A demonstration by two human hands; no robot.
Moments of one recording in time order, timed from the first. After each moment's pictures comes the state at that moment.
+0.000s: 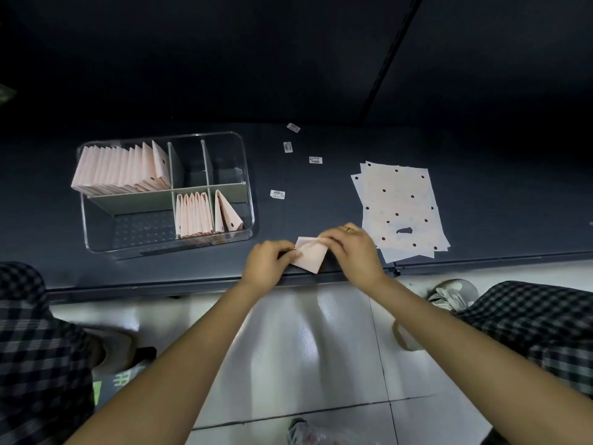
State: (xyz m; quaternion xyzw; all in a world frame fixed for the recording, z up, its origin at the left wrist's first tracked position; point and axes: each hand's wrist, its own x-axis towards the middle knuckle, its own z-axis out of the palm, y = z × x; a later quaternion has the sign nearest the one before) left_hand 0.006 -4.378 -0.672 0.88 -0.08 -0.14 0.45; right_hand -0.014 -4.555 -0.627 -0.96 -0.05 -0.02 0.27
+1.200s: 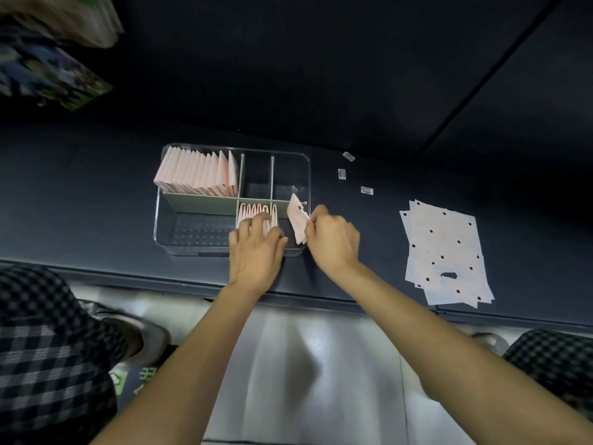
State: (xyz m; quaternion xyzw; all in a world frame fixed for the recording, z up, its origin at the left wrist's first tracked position) left_hand 0.023 -4.283 -0.652 0.98 -0.03 0.09 0.20; right_hand 0.055 -4.418 -0.605 -0.99 -0.01 -0.03 0.11
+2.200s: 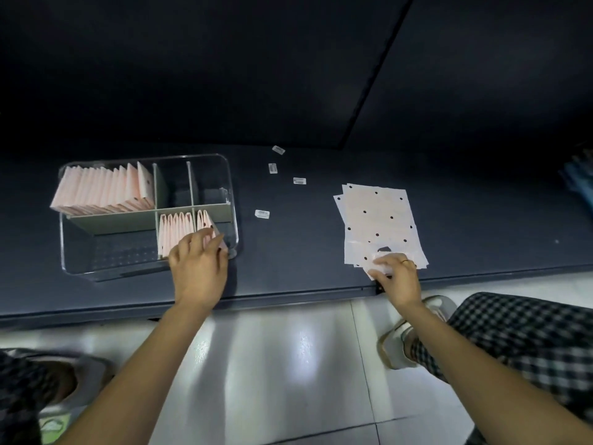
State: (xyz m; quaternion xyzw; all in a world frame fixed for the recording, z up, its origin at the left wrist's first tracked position) left_hand 0.012 -4.319 -0.649 0.98 0.01 0.06 0.19; right_hand -0.036 -4.680 -0.679 -0.95 0.21 0.02 0.24
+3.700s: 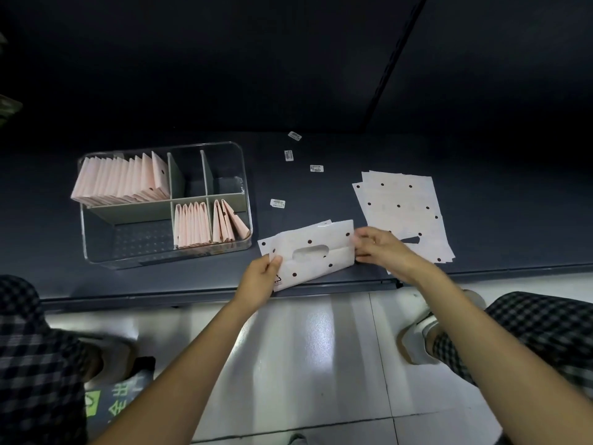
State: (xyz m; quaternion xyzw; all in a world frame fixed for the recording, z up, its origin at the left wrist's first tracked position) left_hand -0.006 -4.374 -0.673 0.78 0.09 -0.22 0.57; right_hand 0.012 -4.628 -0.634 -0.74 0.14 0.26 0.60
